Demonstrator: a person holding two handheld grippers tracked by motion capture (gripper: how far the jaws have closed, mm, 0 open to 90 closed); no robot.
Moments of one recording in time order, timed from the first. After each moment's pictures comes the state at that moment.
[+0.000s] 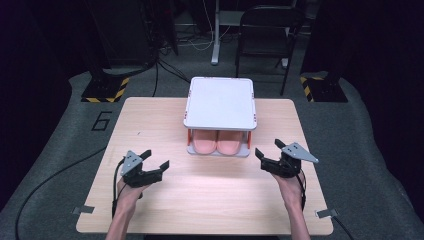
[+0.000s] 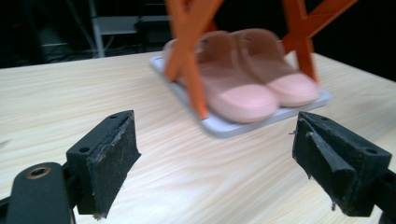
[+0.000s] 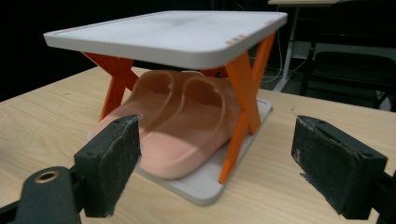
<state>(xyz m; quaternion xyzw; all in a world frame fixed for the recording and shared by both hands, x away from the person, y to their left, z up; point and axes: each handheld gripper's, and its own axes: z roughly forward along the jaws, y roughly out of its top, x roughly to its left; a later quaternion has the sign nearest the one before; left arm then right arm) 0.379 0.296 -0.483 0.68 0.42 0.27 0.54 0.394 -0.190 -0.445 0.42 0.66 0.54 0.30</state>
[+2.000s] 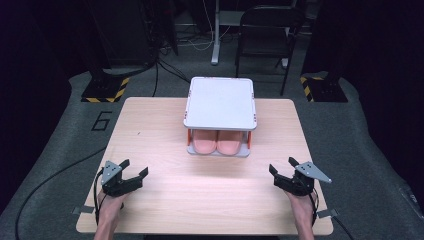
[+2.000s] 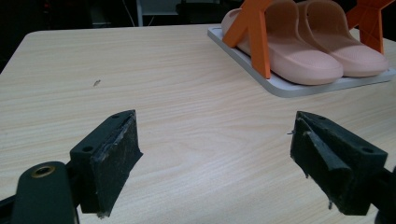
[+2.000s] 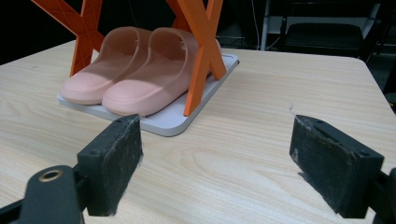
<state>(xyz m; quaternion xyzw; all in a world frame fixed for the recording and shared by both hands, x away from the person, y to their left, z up) 0.361 0.340 -0.507 0.67 0.47 0.29 0.50 0.361 -0.226 -0.485 0.47 0.65 0.51 0.30</state>
